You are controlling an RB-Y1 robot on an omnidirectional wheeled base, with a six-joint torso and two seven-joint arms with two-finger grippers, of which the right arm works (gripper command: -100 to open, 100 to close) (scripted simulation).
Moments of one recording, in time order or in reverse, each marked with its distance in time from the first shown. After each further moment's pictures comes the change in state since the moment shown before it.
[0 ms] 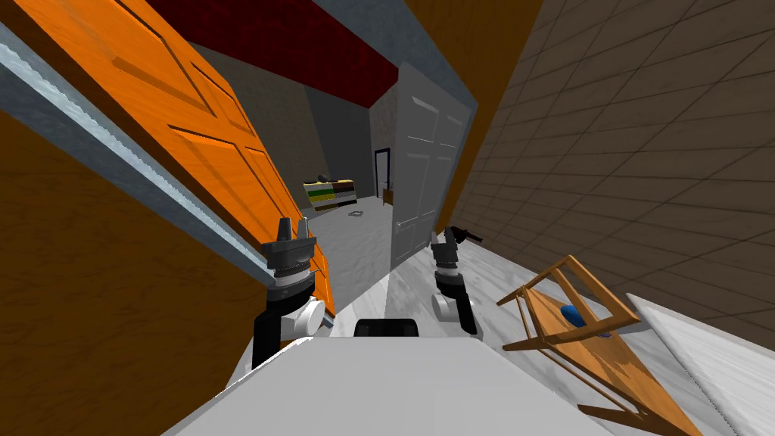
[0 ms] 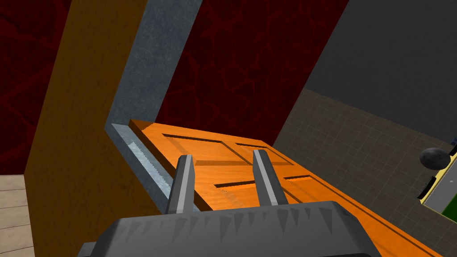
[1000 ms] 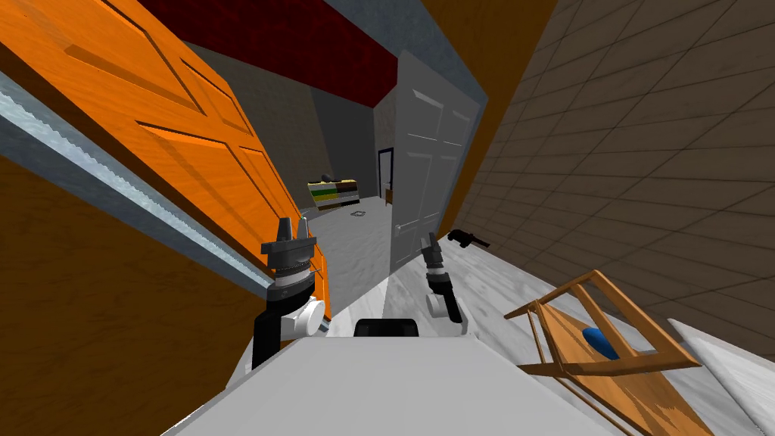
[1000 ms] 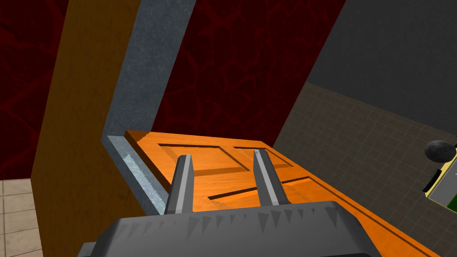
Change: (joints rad) arm -0.097 -0.023 0.013 0.246 0.060 -0.035 -0.050
